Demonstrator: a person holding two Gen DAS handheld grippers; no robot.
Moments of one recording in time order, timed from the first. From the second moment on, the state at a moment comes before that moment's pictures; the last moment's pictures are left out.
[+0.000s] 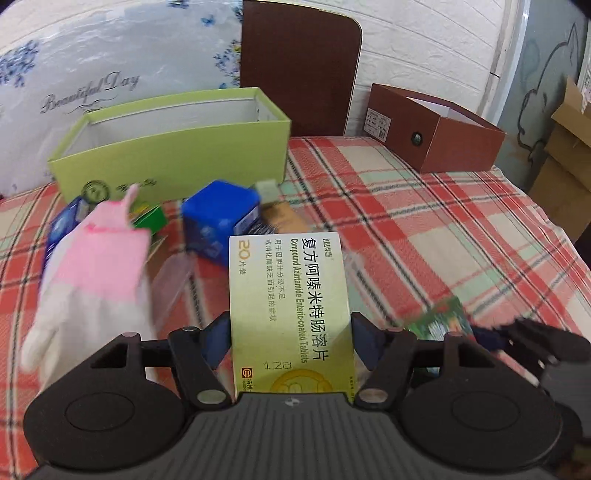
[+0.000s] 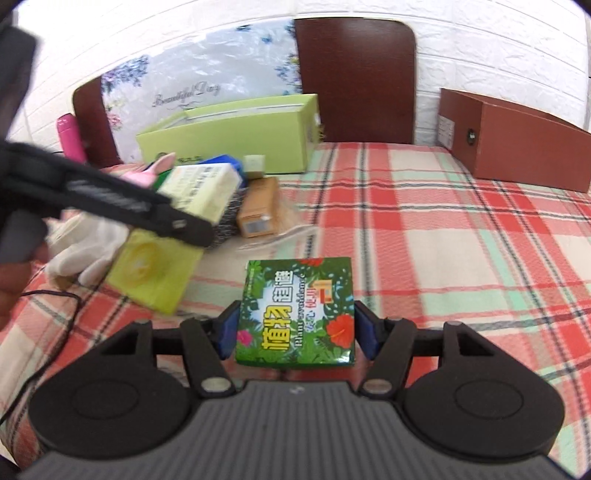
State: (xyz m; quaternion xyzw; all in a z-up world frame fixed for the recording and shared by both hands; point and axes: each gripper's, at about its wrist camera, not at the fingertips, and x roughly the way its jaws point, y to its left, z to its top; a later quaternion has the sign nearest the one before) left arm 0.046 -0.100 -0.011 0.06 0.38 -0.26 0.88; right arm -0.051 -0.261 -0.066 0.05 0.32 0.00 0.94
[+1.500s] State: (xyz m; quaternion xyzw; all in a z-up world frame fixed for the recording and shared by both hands) left arm 0.157 -0.035 0.195 -0.03 0.39 -0.23 0.89; right arm 0.118 -0.260 0.149 0.06 0.33 0.01 0.94
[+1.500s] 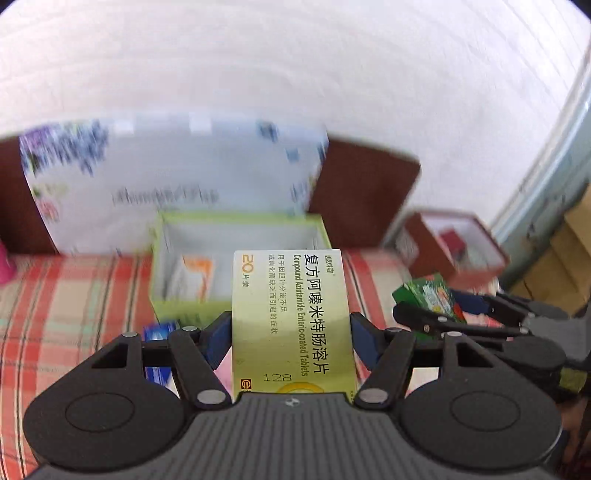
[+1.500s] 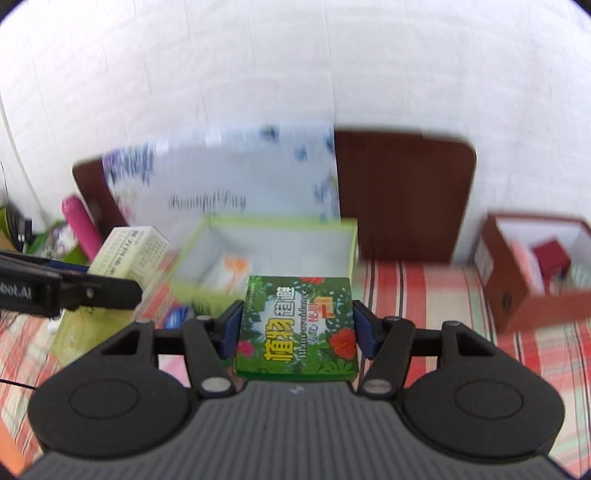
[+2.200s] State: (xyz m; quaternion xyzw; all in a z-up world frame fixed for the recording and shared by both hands) left arm 0.332 -0.052 0.096 -0.01 0.41 -0.17 0.90; right arm 0.293 -0.249 0.034 0.01 0.39 -0.04 0.92
